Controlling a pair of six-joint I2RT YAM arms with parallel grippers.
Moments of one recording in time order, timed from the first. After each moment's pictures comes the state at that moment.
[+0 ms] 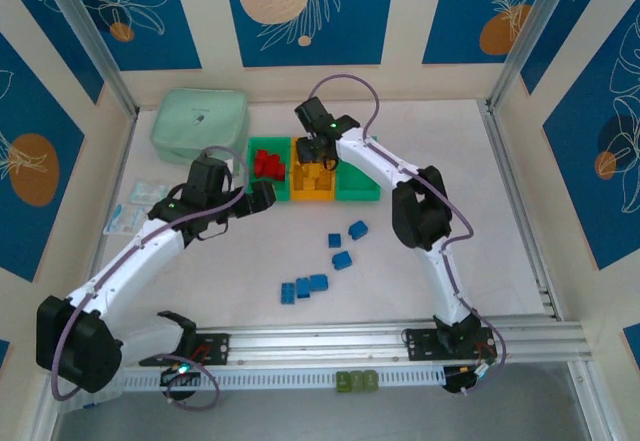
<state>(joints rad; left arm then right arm) -0.40 1.15 0.90 -0.51 0.18 -0.62 0.62 2.24 2.02 -0.80 0.15 0.33</state>
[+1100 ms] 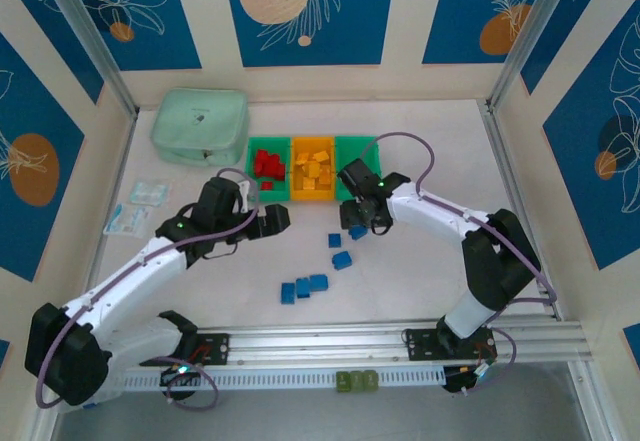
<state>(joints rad) -0.54 1.08 0.76 -0.44 0.27 -0.69 0.65 1.61 1.10 -0.78 0.17 0.54</state>
